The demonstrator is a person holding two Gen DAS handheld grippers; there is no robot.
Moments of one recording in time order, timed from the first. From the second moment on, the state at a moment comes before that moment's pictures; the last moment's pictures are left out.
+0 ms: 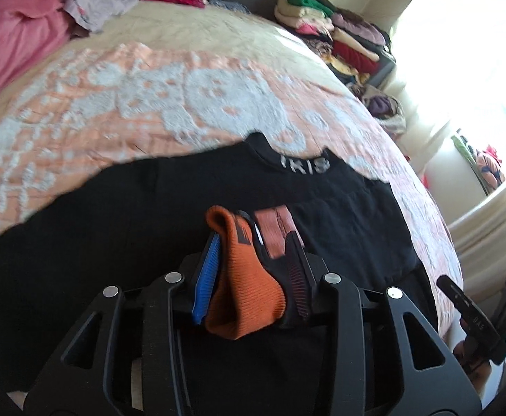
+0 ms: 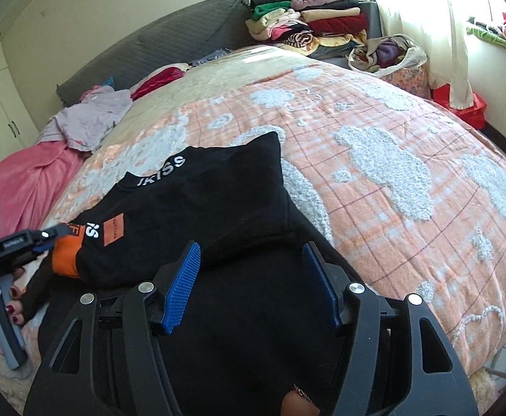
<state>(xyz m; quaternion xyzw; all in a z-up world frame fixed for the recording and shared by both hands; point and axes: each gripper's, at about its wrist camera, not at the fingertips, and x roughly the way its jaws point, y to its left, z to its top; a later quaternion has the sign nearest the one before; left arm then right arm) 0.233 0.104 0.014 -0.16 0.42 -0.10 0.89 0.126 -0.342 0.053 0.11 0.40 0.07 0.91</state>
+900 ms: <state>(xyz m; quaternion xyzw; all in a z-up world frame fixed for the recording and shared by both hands) 0.235 0.051 -0.040 -0.07 0.49 -0.11 0.86 0.208 -0.268 0.034 0.02 0.46 0.12 0.88</state>
